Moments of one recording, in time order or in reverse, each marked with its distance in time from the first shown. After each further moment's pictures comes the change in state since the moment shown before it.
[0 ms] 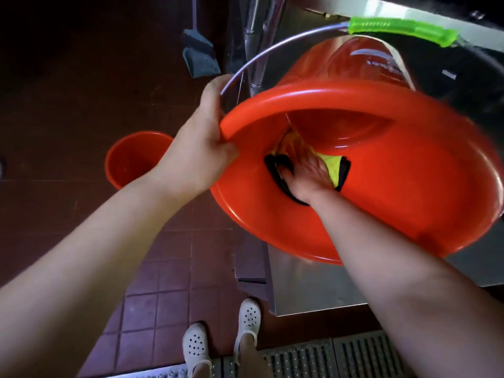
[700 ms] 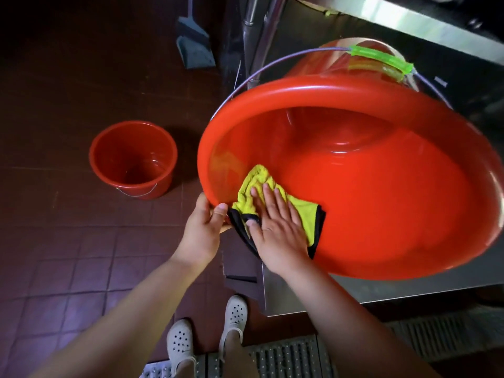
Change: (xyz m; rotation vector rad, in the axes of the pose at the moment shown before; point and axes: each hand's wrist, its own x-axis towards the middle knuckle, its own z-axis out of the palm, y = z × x) left_hand -0.097 -0.074 0.089 -0.634 0.117 -0.526; right_hand -0.127 -0.053 0.033 0.004 0.134 -0.189
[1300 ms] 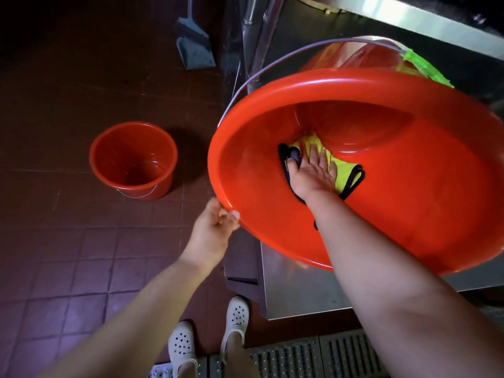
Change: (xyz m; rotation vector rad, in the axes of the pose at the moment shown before) left_hand 0.004 -0.011 0.007 0.089 -0.054 -0.029; right_hand 0.120 0.079 -0.016 -0.018 -0.139 0.462
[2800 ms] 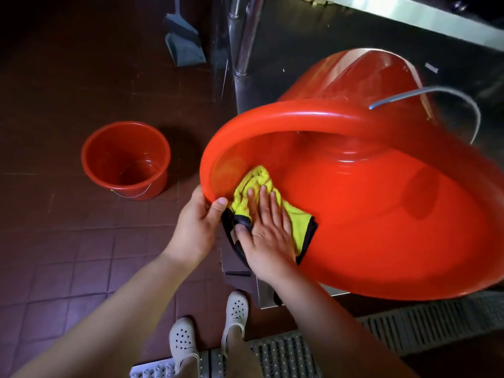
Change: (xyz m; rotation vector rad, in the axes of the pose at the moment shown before) left_hand -0.009 0.019 -0.005 0.202 0.041 0.180; right_hand -0.167 -0.017 0.041 0.202 0.149 -0.386
